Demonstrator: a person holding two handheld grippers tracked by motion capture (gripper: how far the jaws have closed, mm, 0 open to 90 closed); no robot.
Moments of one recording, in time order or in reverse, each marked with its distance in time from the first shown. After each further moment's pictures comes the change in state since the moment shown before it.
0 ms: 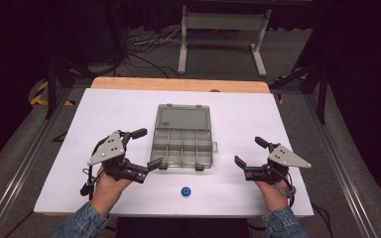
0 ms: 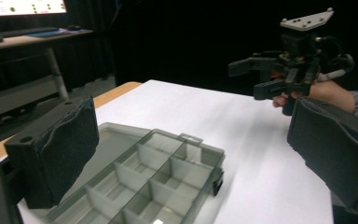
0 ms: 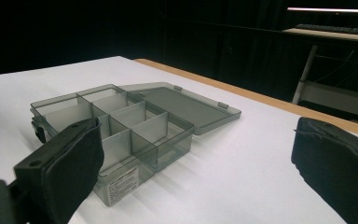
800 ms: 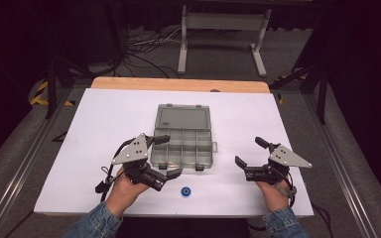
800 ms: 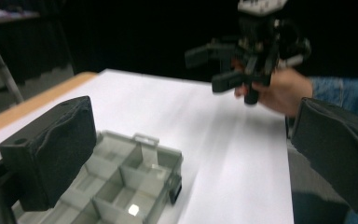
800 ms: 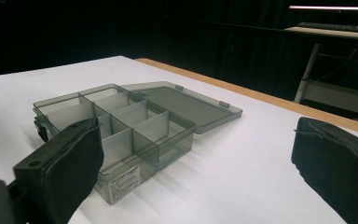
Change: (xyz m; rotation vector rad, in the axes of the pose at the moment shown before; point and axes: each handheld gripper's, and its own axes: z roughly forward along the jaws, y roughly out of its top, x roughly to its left) left arm -0.019 0.005 0.035 0.111 -0.135 0.030; right arm -0.001 0.000 -0.001 0.003 0.009 0.003
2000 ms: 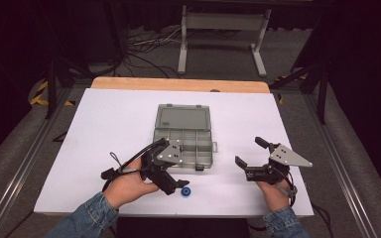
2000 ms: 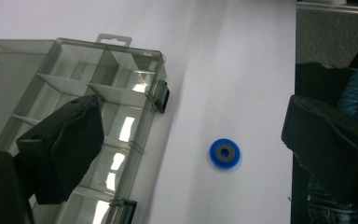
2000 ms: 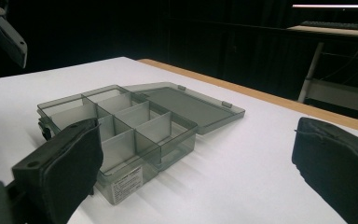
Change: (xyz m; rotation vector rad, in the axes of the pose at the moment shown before) left arm -0.006 0.022 0.043 0.579 -0.099 0.129; right arm -0.001 0.001 -0.001 -0.003 0.013 0.012
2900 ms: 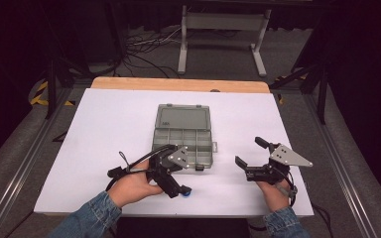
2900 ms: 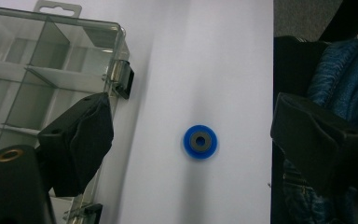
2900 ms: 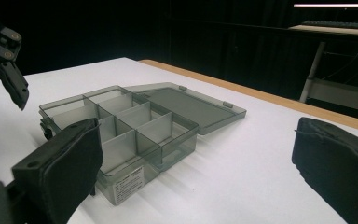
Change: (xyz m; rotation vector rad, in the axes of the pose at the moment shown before) left arm -0.001 0.000 0.026 0.094 -0.131 0.008; right arm 0.000 0.000 0.000 0.002 0.001 0.005
